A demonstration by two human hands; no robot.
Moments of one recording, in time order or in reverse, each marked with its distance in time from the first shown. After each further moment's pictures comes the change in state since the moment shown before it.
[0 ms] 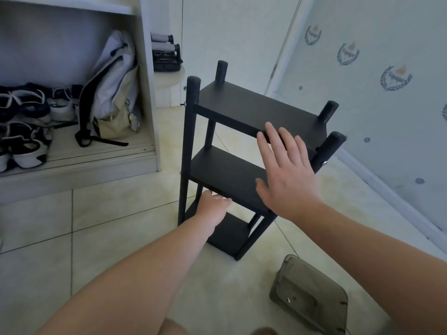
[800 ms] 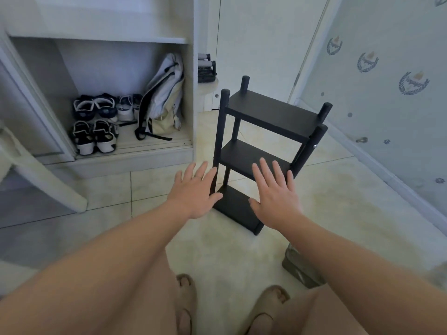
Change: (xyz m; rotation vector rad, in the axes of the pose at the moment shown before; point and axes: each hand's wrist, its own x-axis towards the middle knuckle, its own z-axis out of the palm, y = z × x) left_hand -0.189 0.008 -0.124 1.433 0.169 0.493; right_hand -0.105 -0.079 -0.045 0.156 -0.353 0.038
